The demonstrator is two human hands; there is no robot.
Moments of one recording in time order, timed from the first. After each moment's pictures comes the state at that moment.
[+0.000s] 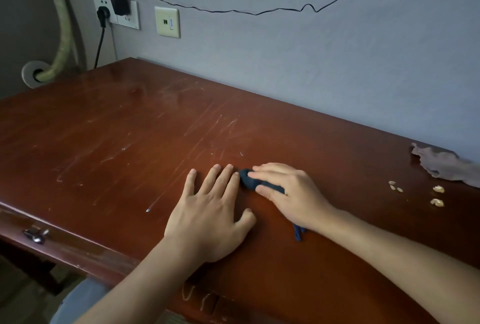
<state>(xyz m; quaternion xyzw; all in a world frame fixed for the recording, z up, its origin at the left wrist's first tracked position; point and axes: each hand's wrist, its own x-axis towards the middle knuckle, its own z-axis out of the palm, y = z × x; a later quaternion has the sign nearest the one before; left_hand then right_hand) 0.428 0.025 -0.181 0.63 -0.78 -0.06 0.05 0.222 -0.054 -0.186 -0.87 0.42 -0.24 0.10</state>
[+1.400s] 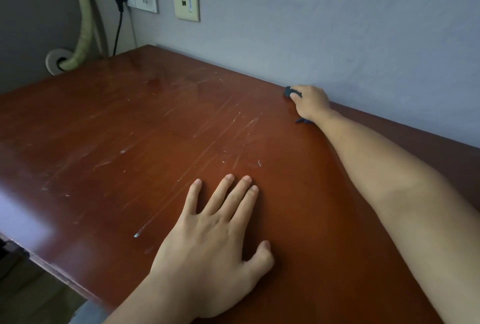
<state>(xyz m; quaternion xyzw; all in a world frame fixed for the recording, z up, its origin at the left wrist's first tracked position) 0.425 0.017 -0.178 0.63 -0.77 -0.08 0.05 0.244 -0.344 -0.164 -0.77 0.60 -0.22 0.04</state>
